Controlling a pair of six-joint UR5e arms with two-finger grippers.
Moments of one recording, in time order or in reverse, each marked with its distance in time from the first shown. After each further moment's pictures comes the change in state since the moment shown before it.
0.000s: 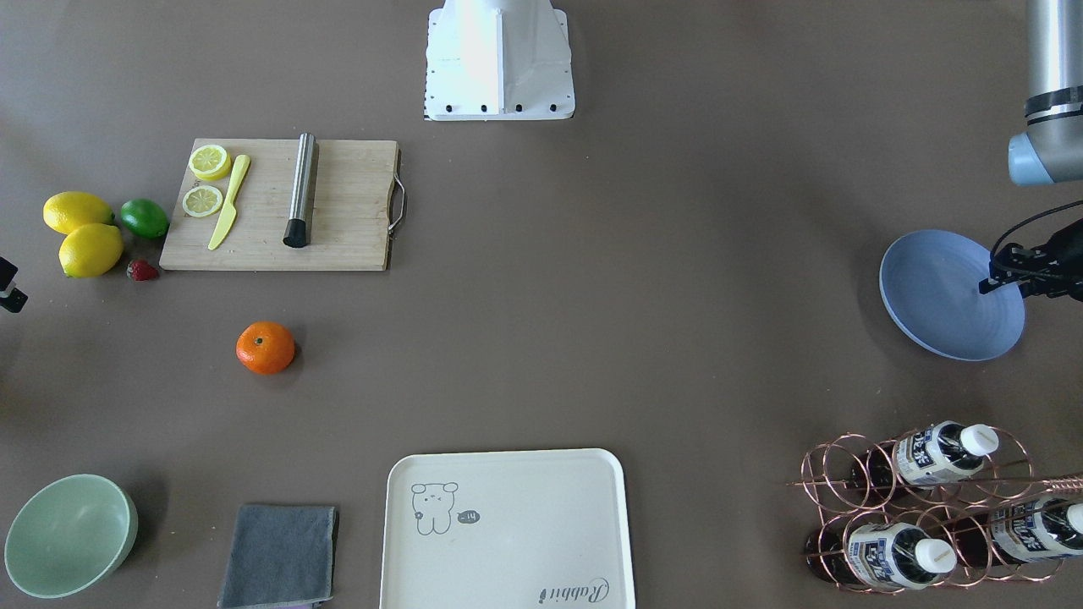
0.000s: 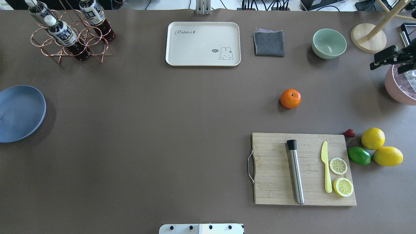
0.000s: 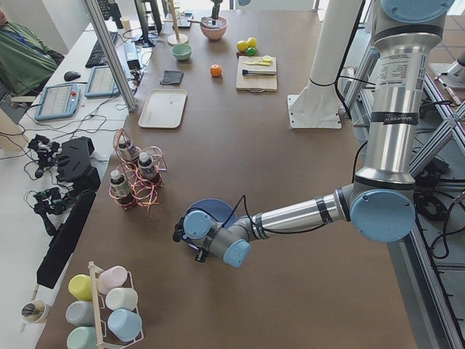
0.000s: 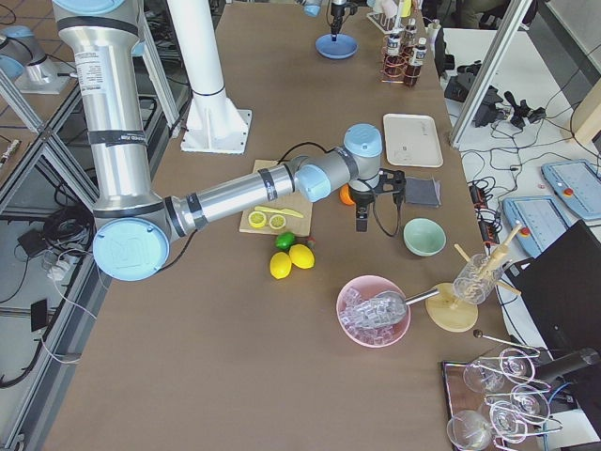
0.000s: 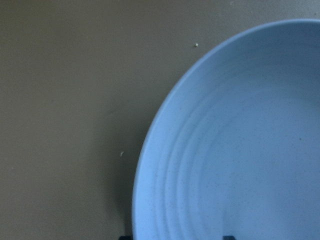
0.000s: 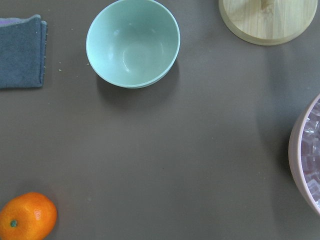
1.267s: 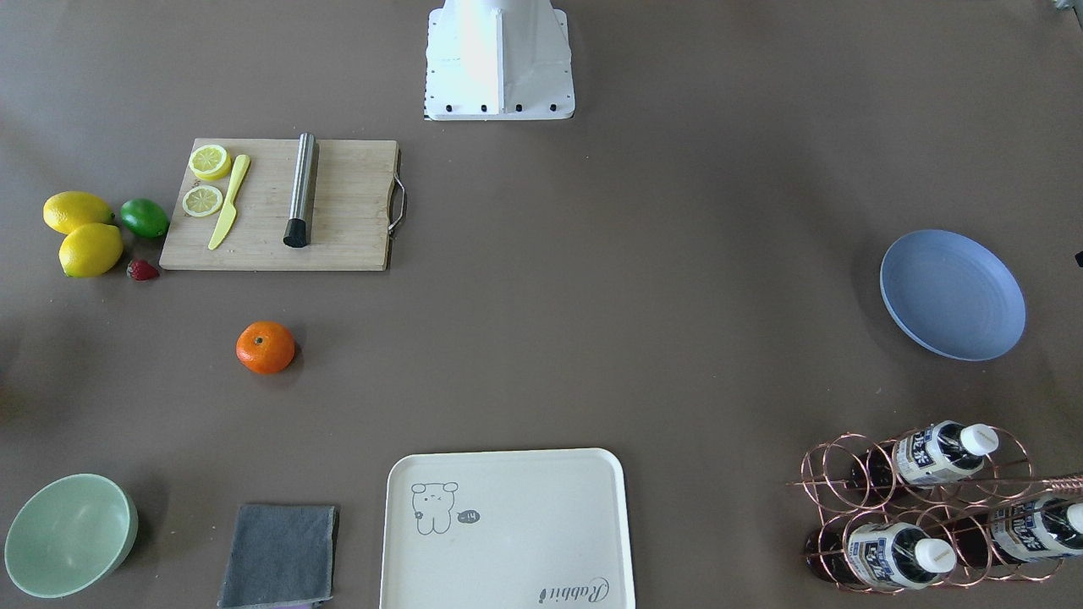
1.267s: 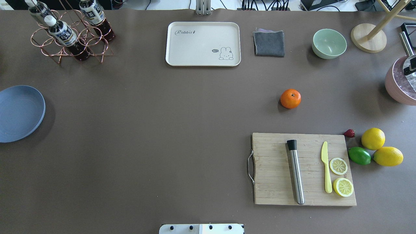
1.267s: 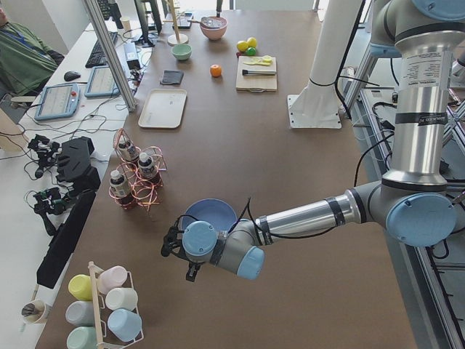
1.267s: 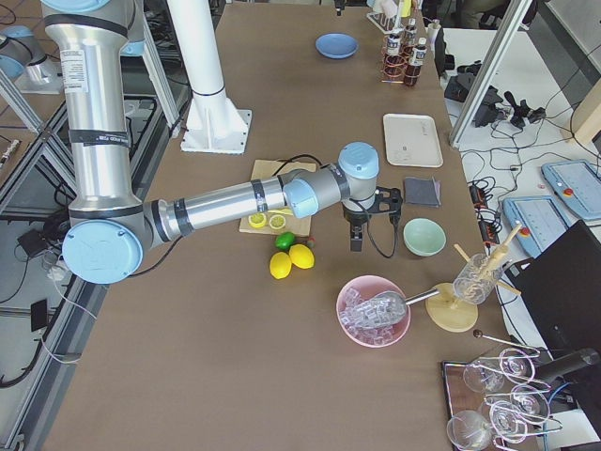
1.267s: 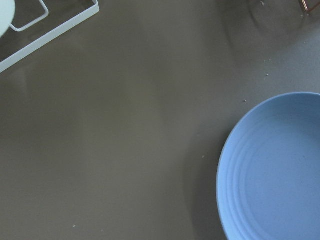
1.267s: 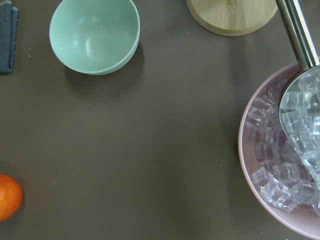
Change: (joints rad) left arm -0.203 0.055 -0.092 0.055 -0.027 0.068; right arm 0.070 -0.060 -0.011 -0.011 0.055 -0.119
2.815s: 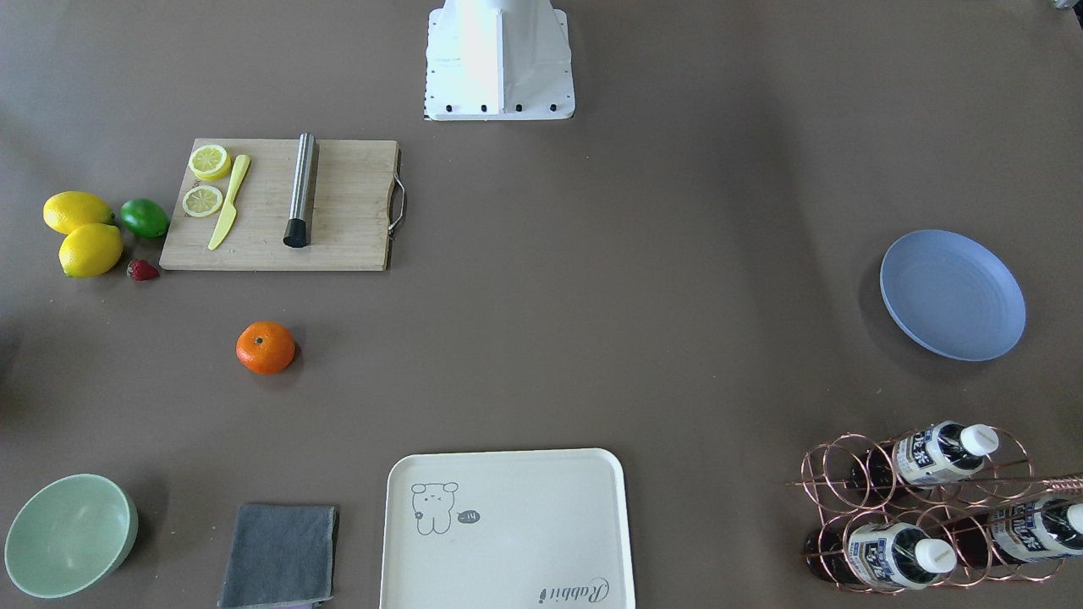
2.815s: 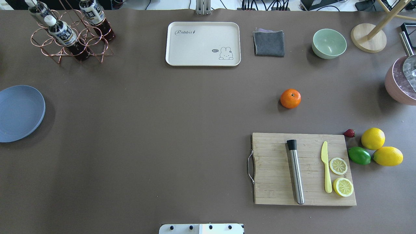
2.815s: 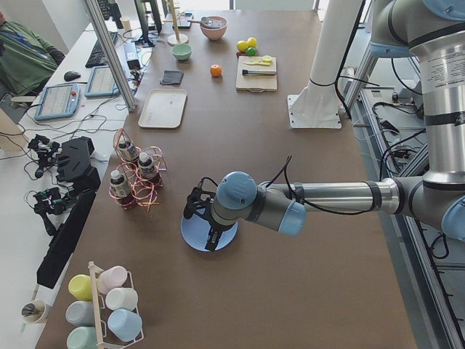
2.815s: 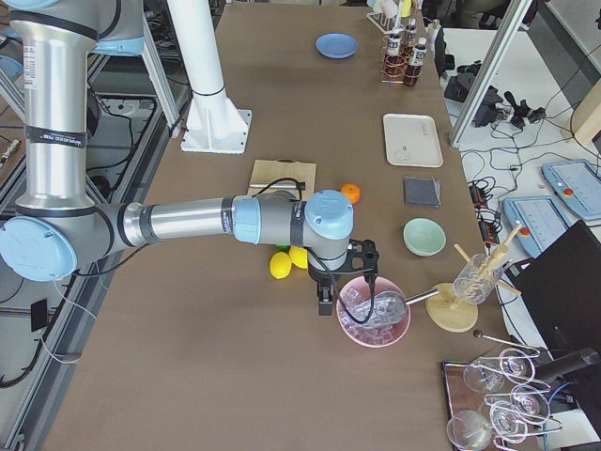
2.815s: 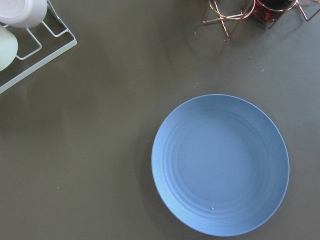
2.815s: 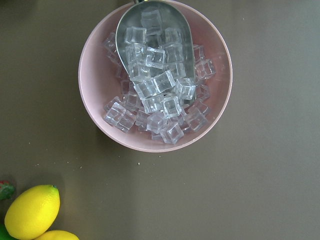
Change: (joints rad) left arm -0.154 0.221 -0.531 0.362 -0.014 0.160; right arm 0.319 -0.137 0.022 -0.351 0.010 -0.668
